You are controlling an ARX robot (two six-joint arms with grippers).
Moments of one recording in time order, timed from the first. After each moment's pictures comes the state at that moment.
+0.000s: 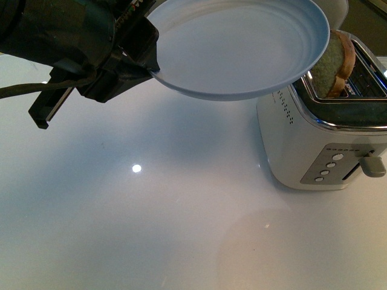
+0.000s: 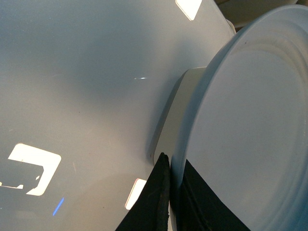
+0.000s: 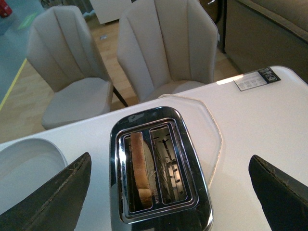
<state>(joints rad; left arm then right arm) -0.45 1.66 0.90 0.04 0.08 -1.06 0.13 1.01 0.52 0.41 0.13 0.16</state>
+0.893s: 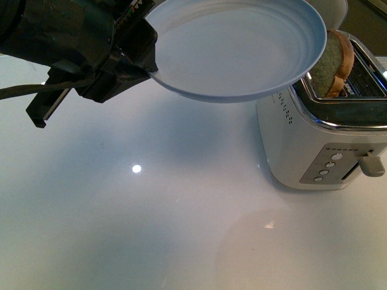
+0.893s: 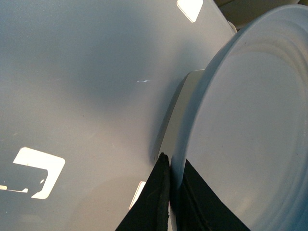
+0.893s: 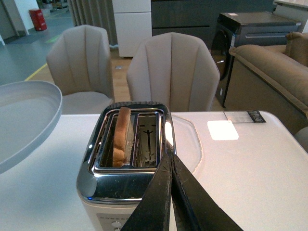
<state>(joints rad) -0.45 1.66 0.90 0.04 0.07 -1.04 0.00 0.54 0.06 0.47 0.00 0.01</state>
